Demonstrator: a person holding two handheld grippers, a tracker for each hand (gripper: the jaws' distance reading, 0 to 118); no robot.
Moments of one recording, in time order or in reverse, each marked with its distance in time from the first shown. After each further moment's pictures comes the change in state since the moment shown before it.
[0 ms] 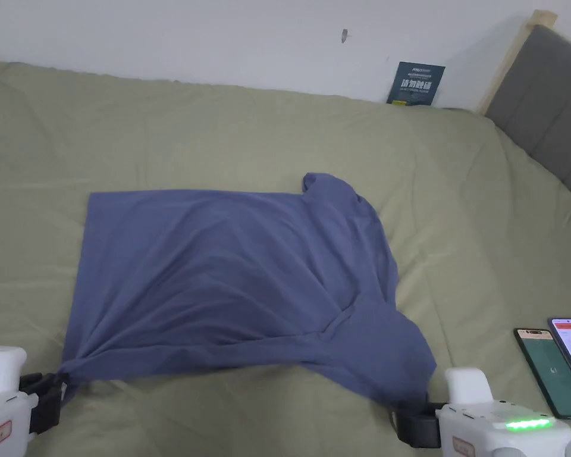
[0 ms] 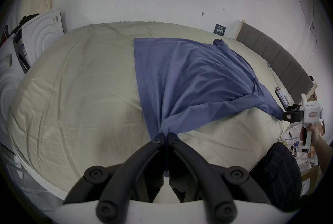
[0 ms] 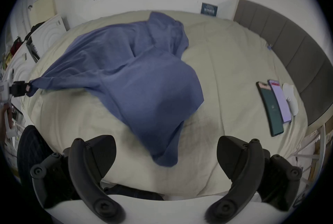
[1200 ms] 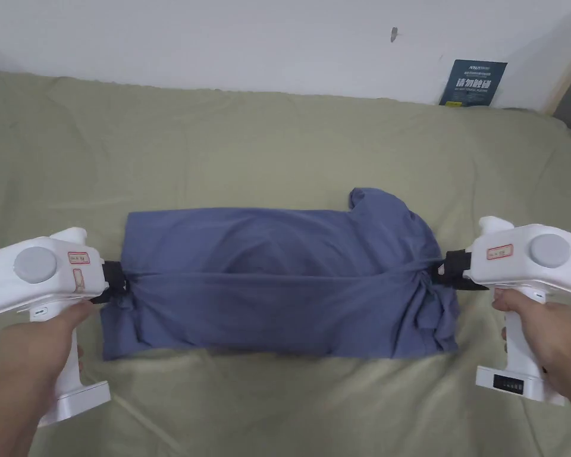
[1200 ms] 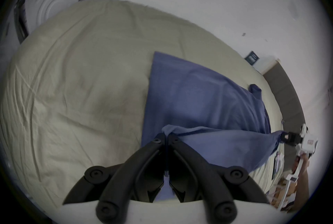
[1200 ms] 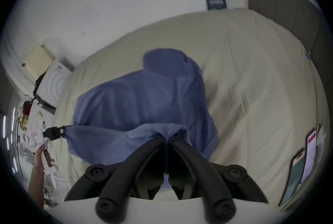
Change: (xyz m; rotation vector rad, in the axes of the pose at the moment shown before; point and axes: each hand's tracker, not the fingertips) left arm -0.062 0.191 -0.151 -0.108 0.037 0.408; right arm 0.028 0.262 -0.094 -0.038 0.211 -0.239
